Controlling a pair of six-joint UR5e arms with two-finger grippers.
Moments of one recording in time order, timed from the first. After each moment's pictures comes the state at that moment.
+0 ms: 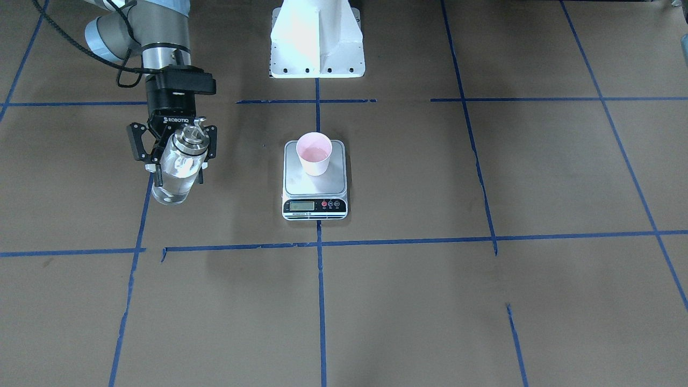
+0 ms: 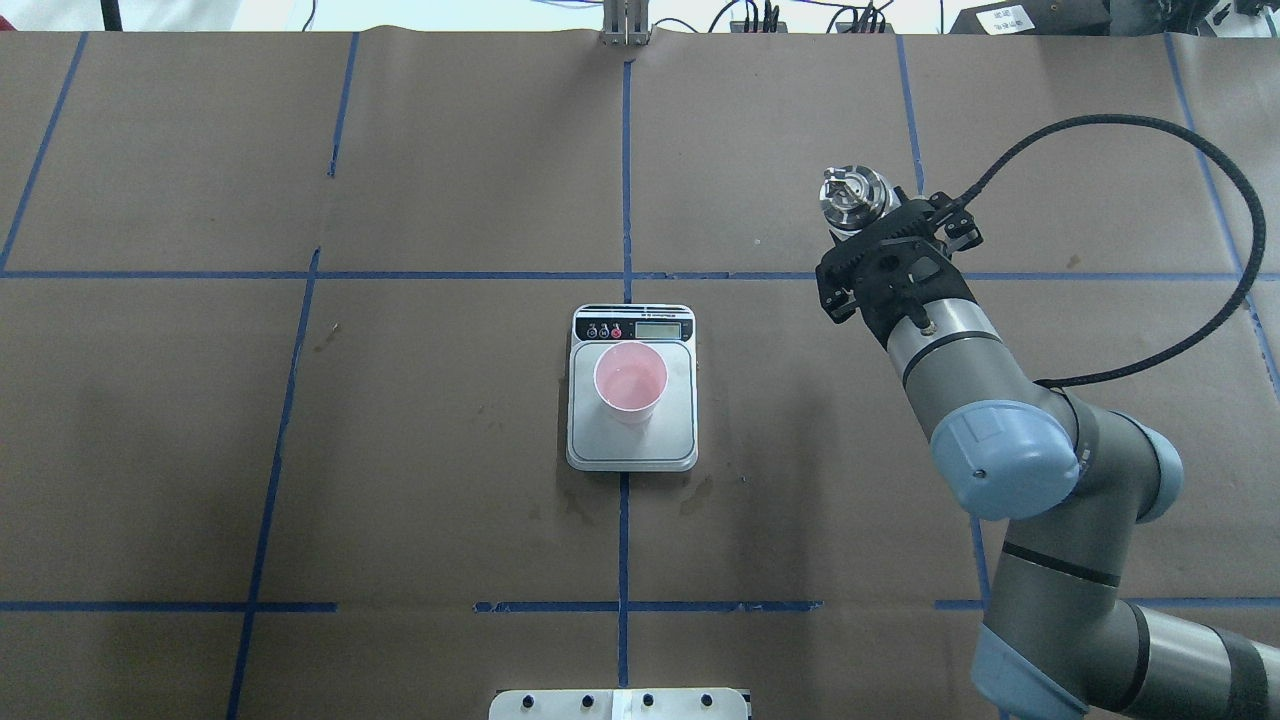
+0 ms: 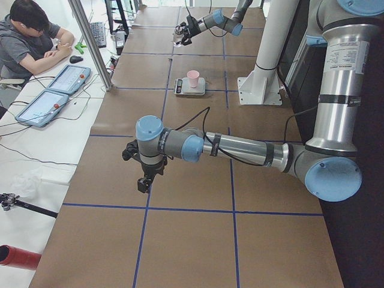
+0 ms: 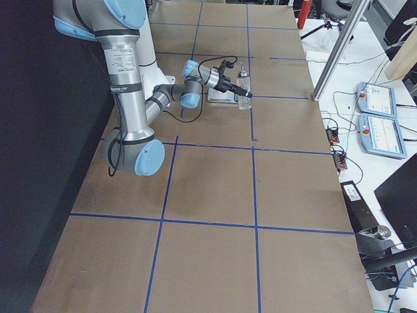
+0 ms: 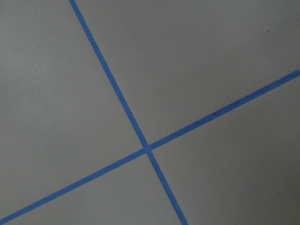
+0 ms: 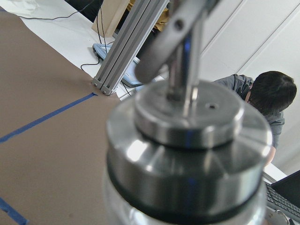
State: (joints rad) left arm -1.47 -1.61 -1.66 -1.66 -2.27 0.23; right arm 0.43 -1.32 1.94 -1.06 0.82 0.43
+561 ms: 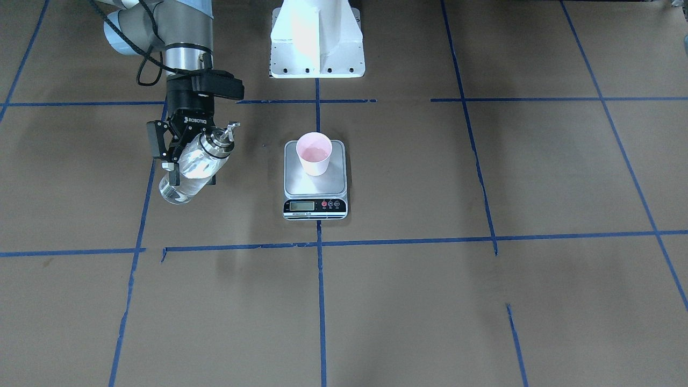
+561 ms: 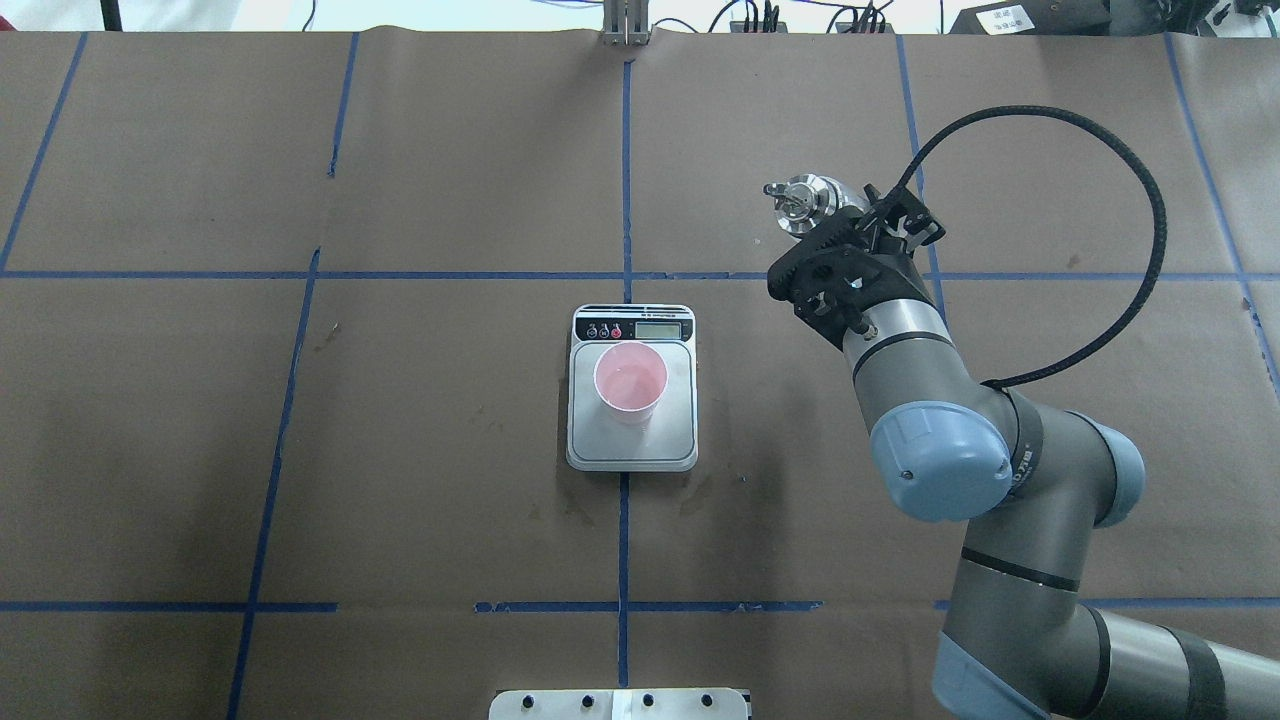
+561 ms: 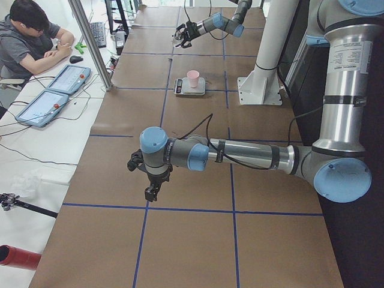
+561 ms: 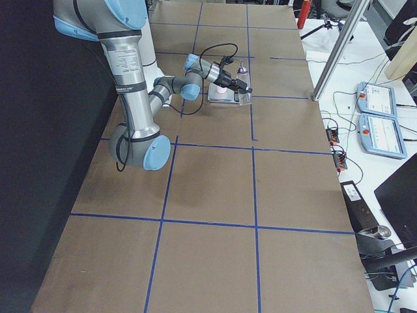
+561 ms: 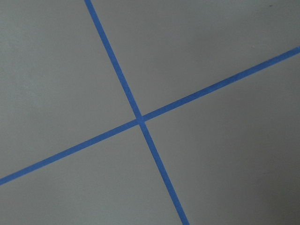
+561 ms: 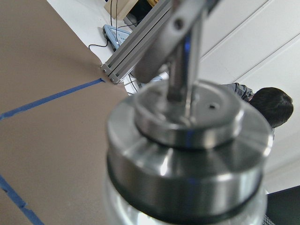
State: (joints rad) left arm -1.47 -1.58 -1.64 -1.66 -2.29 0.23; right arm 0.40 -1.25 1.93 -1.21 0.79 0.33
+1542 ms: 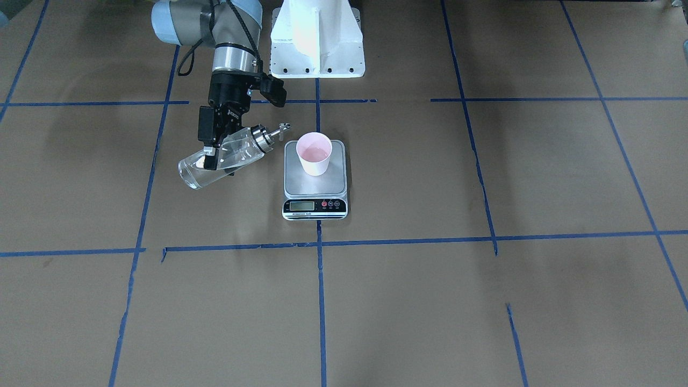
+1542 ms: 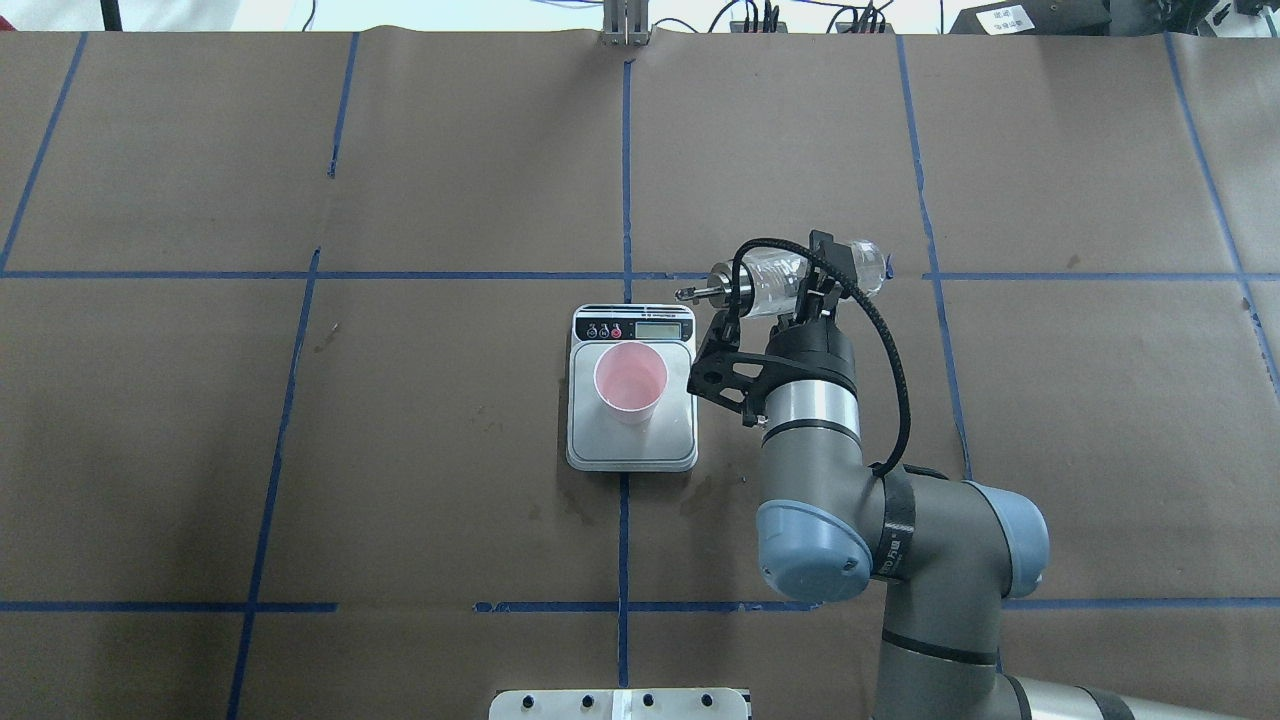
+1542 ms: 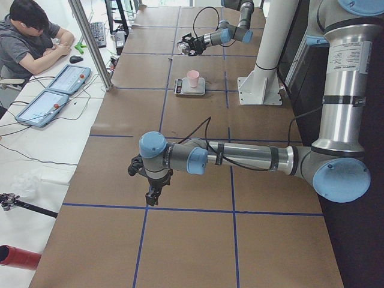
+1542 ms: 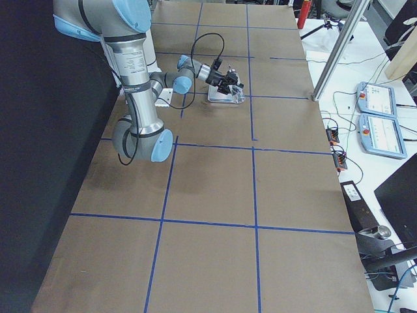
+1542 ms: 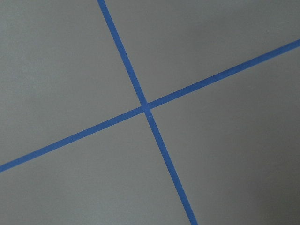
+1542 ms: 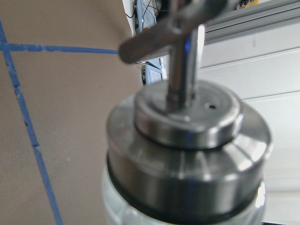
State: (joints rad) left arm -1.47 -1.58 -1.61 -1.66 -2.28 0.23; right arm 0.26 -1.17 1.86 -1.49 0.50 0.11
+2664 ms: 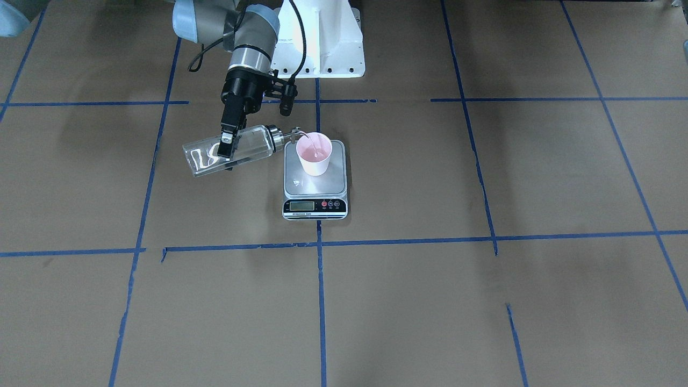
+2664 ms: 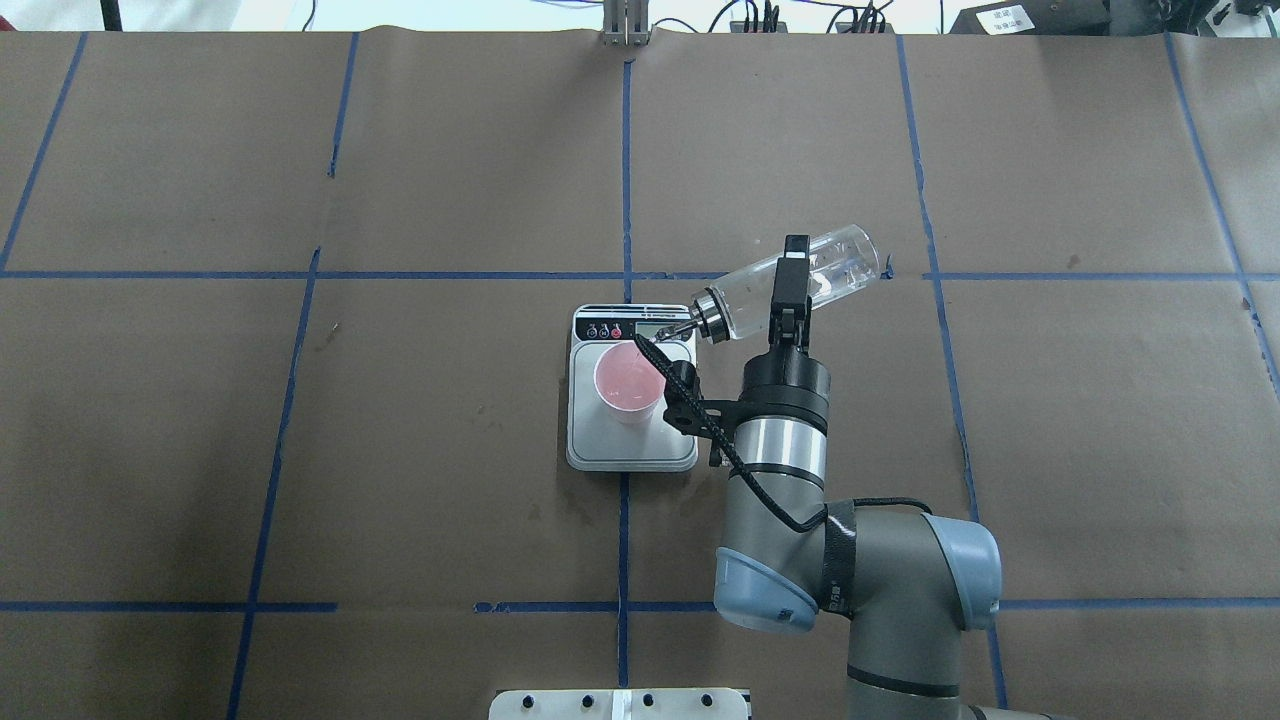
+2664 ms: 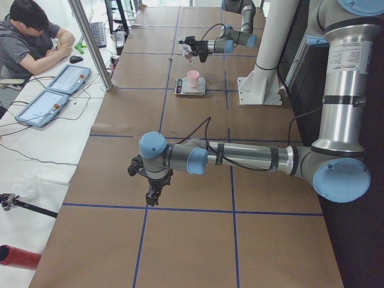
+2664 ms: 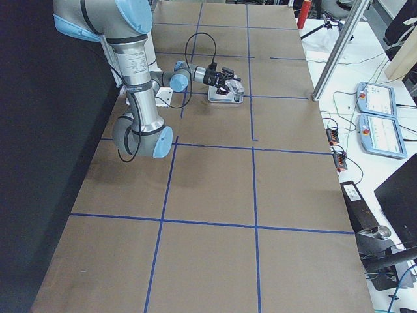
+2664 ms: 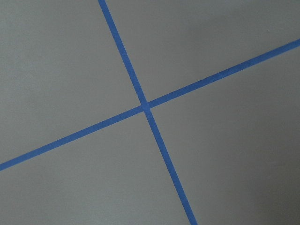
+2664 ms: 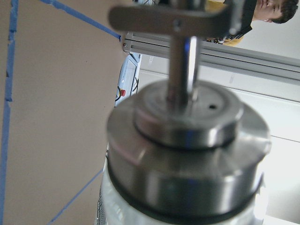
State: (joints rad) left arm -1.47 -1.58 -1.61 -1.66 -2.28 0.23; right arm 0.21 -1.13 1.82 -1.71 0.26 -0.04
